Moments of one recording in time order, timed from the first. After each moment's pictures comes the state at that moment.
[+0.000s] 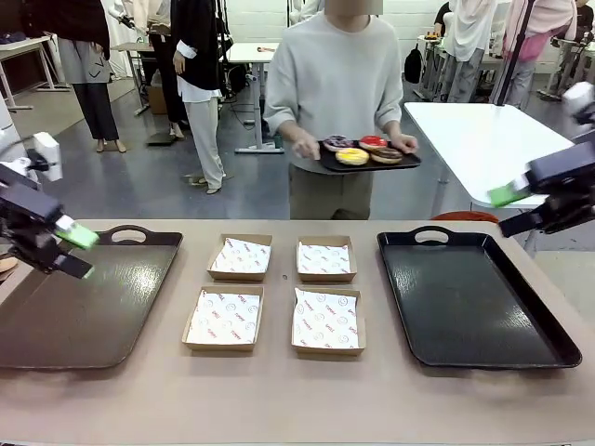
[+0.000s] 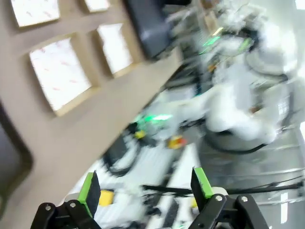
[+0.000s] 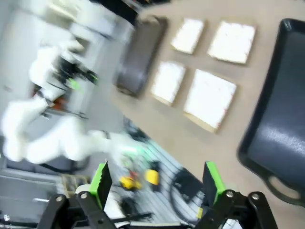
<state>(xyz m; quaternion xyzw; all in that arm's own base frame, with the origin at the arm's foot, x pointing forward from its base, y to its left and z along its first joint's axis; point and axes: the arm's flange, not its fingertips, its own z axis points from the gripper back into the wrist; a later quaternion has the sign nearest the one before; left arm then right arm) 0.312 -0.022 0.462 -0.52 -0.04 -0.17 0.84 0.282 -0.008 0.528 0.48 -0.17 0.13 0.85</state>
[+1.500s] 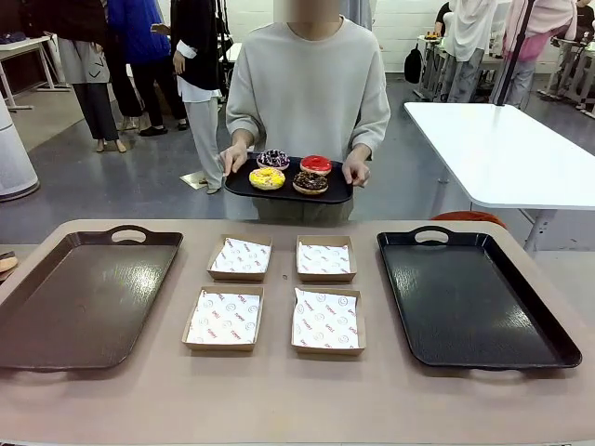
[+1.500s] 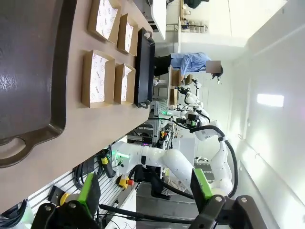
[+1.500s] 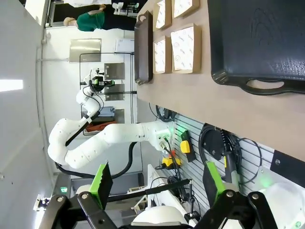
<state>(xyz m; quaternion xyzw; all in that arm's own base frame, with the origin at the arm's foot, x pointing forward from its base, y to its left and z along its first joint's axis) 0.280 0.129 0.407 -0.60 -0.05 0.07 0.80 0.202 -0.154 0.433 0.56 -0.06 -0.03 0.83</state>
